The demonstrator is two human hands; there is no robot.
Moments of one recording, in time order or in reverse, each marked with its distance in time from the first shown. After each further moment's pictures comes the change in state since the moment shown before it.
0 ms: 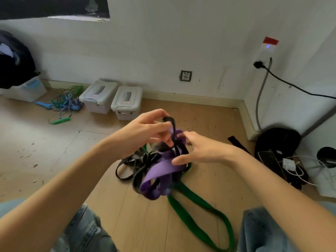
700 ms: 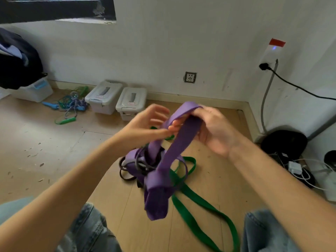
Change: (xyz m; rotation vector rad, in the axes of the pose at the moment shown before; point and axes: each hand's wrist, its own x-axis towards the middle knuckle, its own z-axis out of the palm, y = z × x) left_hand 0.008 -0.018 -0.015 0.075 0.239 0.062; right_hand -0.001 -0.037 -0.012 1.051 0.237 -0.188
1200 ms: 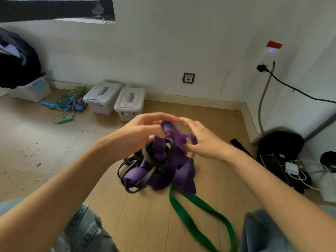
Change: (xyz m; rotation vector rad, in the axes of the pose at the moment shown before) left_hand -0.012 0.014 -0.002 -0.225 -0.280 -0.102; right_hand 0.006 0.023 -0.026 -1.064 -0.047 -0.005
